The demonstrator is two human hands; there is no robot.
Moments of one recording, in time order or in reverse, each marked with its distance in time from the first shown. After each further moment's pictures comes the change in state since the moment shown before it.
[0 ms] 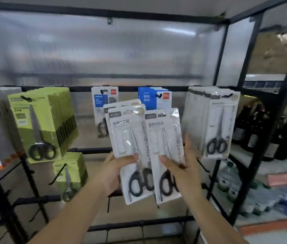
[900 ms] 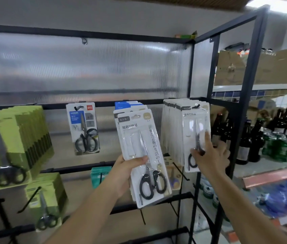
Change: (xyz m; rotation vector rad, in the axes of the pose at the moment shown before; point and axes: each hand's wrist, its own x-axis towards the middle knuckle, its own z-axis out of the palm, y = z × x) left_hand 0.027 -0.004 0.080 0.036 -0.137 0.021; right_hand 0.074 -0.029 -0.121 -1.255 0.367 0.211
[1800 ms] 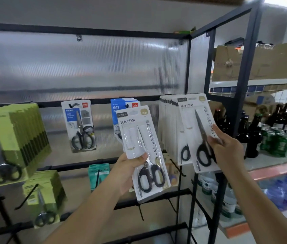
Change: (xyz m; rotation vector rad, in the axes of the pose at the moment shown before) left_hand 0.004 -0.013 0.014 -0.047 -0.035 -0.043; right_hand -0.001 0.025 -0.040 0.621 0.088 -0.098
